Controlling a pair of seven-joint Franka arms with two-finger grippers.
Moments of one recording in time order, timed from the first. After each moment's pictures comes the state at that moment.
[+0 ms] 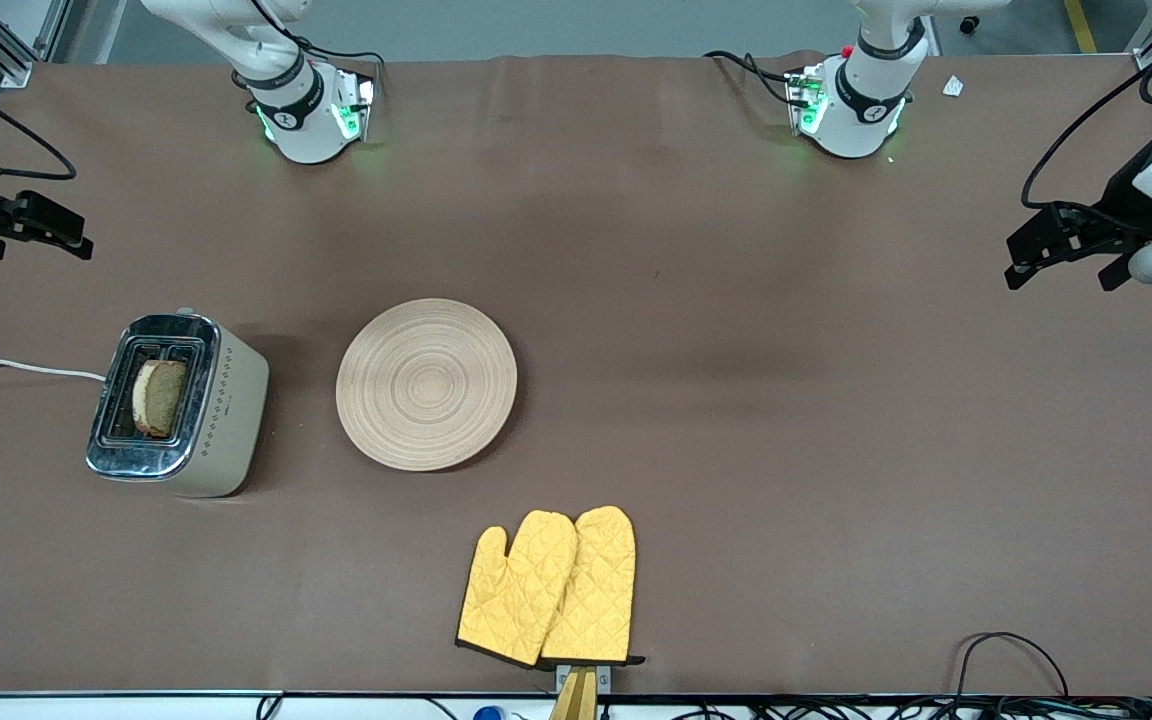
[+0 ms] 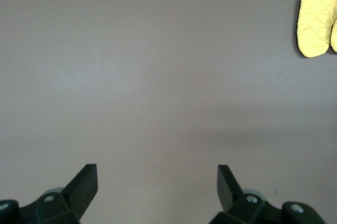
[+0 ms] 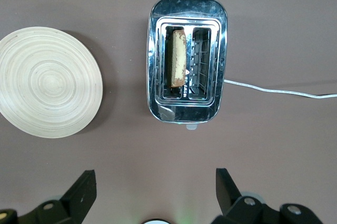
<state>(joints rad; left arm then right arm) -0.06 -0.03 -0.05 -1.60 -0.01 1.69 -0.07 -0.04 -0.04 -0.02 -1.63 -0.02 1.50 -0.06</state>
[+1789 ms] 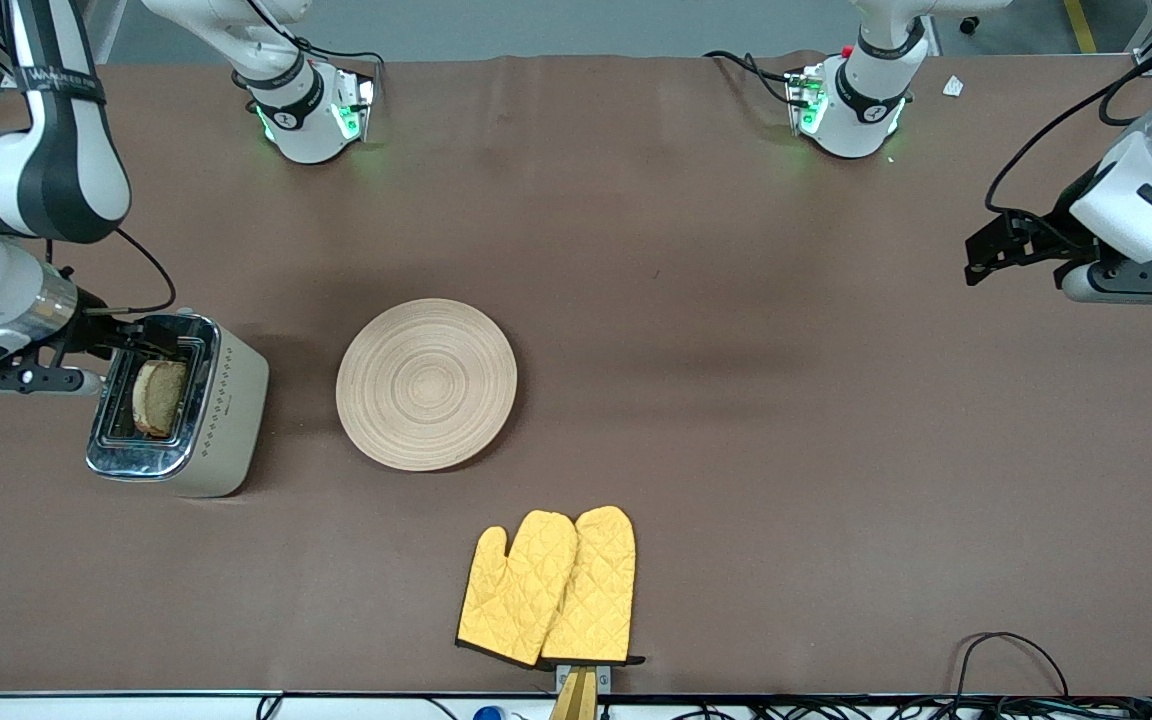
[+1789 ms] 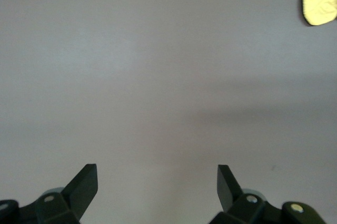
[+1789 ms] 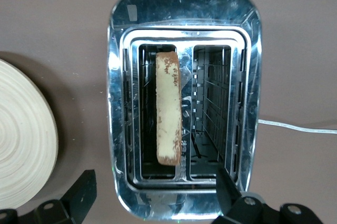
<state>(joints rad) -0.08 0.01 -0.06 -1.60 0.00 1.61 -0.08 -0.07 0.10 -0.03 -2.01 -0.02 2.07 -0.06</state>
